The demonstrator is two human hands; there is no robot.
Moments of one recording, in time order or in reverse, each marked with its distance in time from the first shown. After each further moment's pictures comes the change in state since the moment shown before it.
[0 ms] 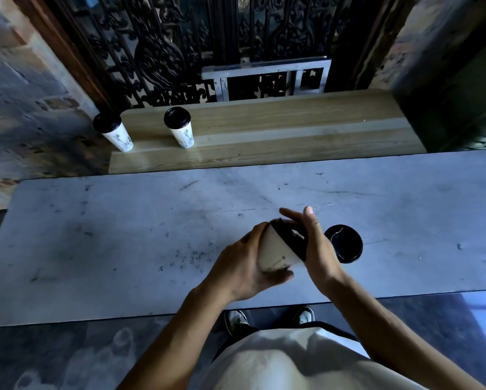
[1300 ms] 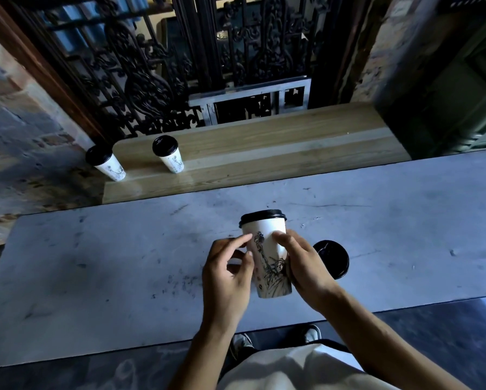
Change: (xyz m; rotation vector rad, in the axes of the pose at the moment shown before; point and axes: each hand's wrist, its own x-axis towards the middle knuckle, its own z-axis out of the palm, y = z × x) left_hand 0.001 0.032 0.015 -0.373 0.591 -0.035; right_hand 0.017 0.000 -0.023 0.060 -0.053 0.003
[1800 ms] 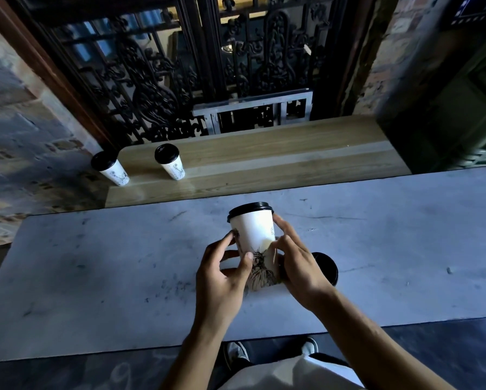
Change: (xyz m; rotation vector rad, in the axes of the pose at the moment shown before) left_hand 0.001 0.019 0.015 -0.090 0.026 -0.046; right_hand 0.013 -0.012 -0.024 -0.012 -0.075 -0.100
